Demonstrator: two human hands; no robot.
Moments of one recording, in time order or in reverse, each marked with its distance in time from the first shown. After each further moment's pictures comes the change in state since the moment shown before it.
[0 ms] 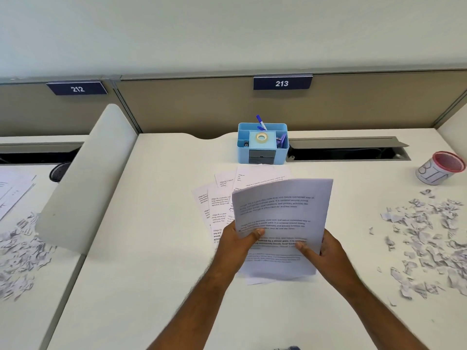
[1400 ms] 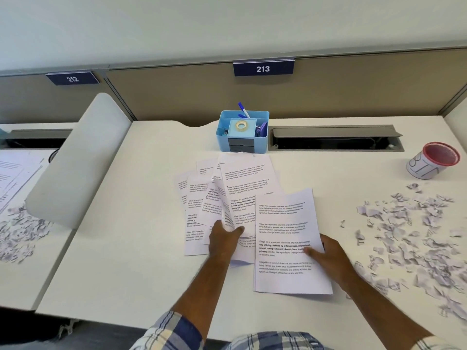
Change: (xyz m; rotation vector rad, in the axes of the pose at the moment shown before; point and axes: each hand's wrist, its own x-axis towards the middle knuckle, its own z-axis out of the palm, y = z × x) left_hand 0.035 -0.070 0.101 0.398 0.436 -0.331; right_hand 0.030 0.111 -0.142 -0.211 -0.096 0.227
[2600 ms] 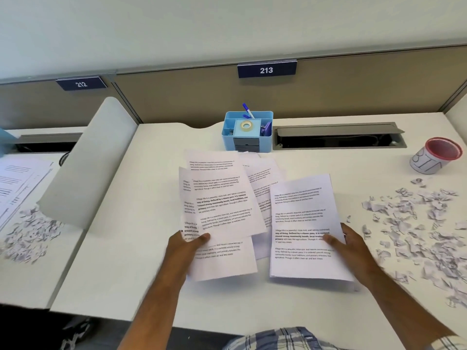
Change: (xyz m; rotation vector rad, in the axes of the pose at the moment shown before) left_hand -0.031 -0.030 -0.136 -0.389 -0.090 0.073; right_hand -0.024 -0.022 -0.019 0.294 0.076 -0.006
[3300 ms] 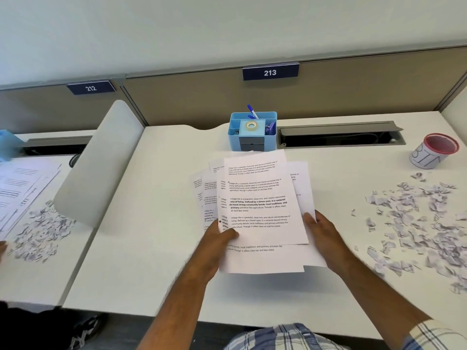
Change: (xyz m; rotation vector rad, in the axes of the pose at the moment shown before) left_hand -0.033 0.016 0.031 0.027 -0.345 0.037; right_hand -0.038 -0.053 0.095 0.199 -0.084 -0.045
